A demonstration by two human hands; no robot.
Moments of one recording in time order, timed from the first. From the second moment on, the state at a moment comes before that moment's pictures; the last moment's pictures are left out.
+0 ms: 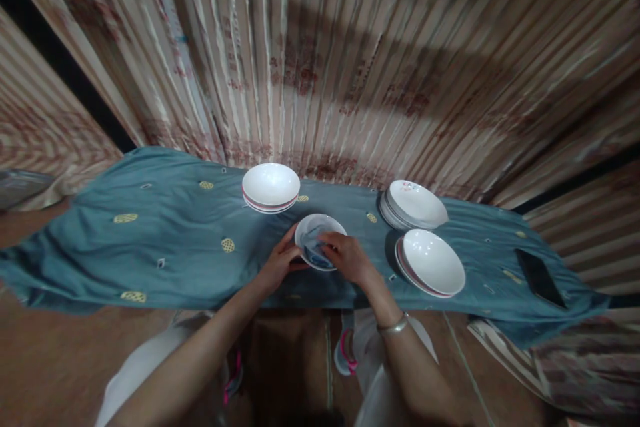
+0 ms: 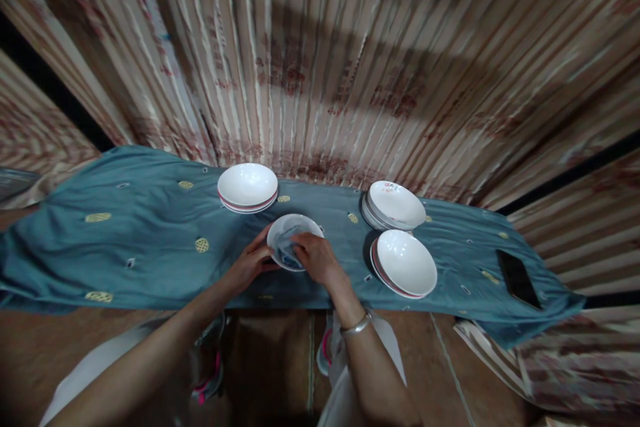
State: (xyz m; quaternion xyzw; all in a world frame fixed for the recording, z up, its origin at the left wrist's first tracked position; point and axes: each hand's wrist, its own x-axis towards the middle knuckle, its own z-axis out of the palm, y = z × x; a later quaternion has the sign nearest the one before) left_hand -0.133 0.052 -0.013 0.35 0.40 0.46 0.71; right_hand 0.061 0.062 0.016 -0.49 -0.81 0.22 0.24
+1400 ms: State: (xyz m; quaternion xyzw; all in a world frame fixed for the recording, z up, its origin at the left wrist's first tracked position) left_hand -0.127 0.051 0.001 0.34 0.40 0.45 0.72; right_hand 0.073 0.065 0.008 -0.61 -0.78 -0.02 0.10
